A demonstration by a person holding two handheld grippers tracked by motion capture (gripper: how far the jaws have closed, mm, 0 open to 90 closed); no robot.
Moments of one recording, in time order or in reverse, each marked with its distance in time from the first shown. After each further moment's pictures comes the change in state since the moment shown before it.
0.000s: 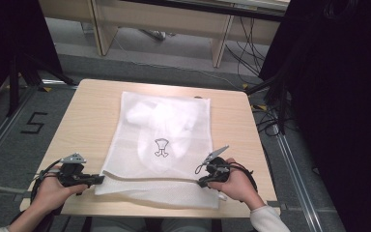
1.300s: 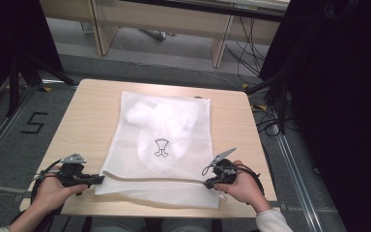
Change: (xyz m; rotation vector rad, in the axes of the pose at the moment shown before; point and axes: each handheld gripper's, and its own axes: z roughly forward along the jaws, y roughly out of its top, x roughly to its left) left arm 0.000 0.000 0.000 0.004 0.001 0.000; right arm -0.006 -0.018 -0.008 0.019 -0.033 0.059
